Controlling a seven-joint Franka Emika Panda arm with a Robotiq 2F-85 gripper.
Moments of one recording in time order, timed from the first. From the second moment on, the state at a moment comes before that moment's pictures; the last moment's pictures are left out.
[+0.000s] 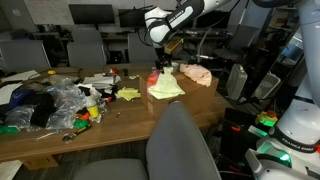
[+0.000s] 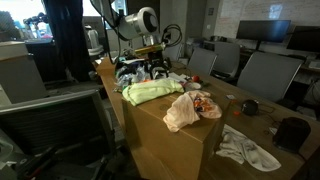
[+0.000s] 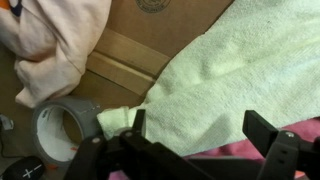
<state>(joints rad) -0.11 0.53 -0.12 -1.61 -0.26 2.00 0.01</state>
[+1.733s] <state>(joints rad) -0.14 0.56 -0.13 -1.72 -0.18 2.22 -0.02</state>
